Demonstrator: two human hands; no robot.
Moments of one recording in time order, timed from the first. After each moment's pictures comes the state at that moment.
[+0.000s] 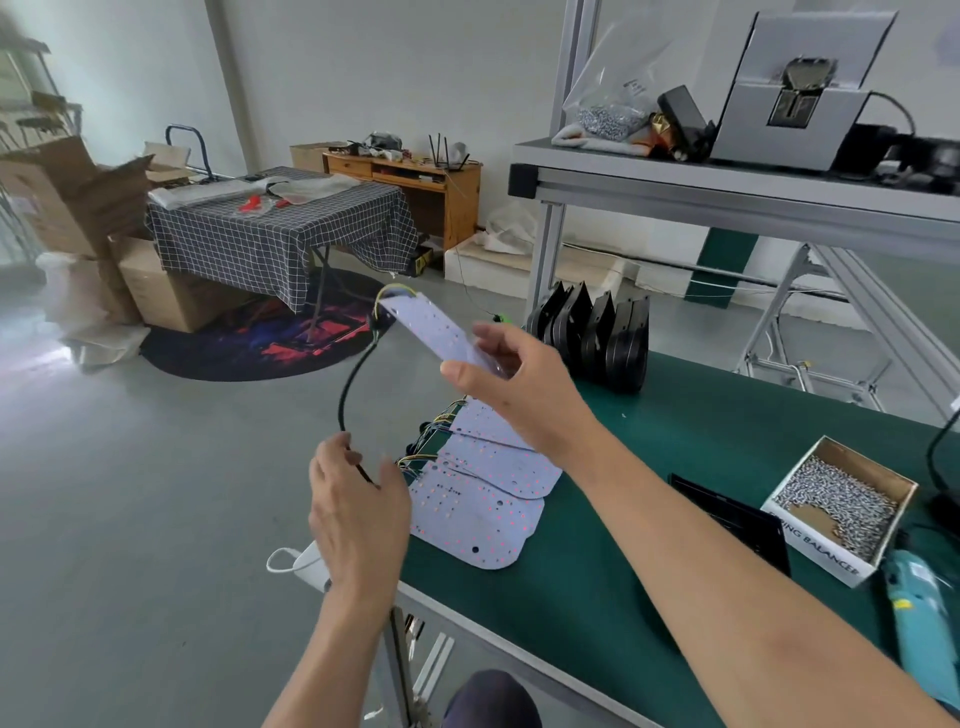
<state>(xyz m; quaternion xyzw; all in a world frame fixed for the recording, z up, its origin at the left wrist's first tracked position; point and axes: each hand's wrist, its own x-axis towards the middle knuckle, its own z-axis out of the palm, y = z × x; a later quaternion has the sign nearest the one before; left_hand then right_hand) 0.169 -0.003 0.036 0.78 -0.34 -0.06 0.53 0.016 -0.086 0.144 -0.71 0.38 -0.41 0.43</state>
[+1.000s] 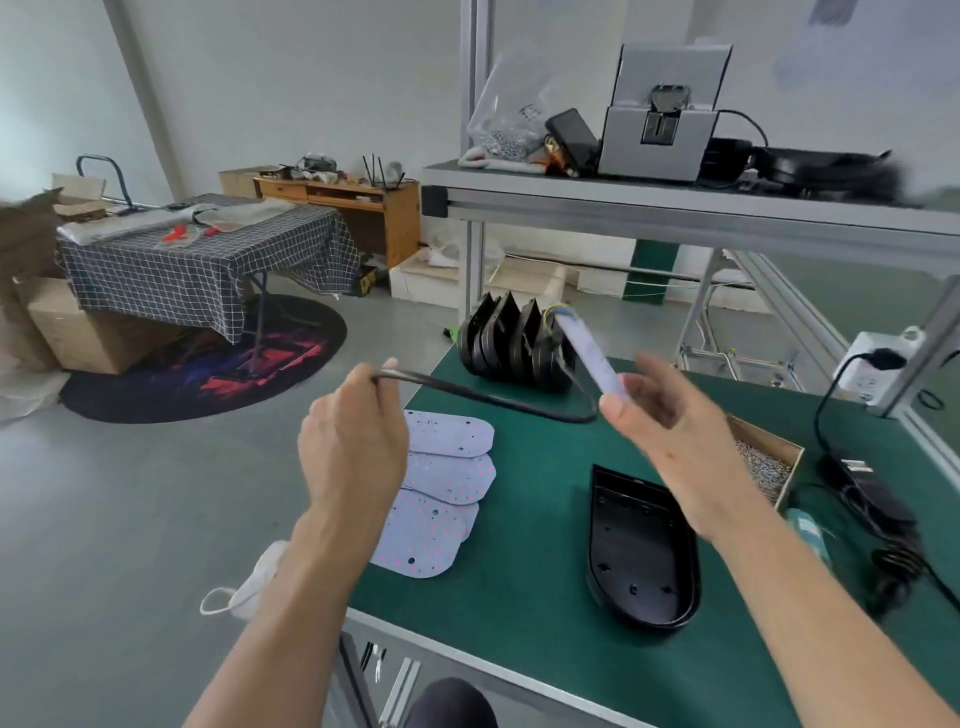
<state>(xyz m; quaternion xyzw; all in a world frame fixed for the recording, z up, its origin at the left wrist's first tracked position) 0.112 -0.023 0.146 0.71 -0.54 0.04 0.45 -0.171 -0.026 0.147 -0.62 0.52 -0.49 0.32</state>
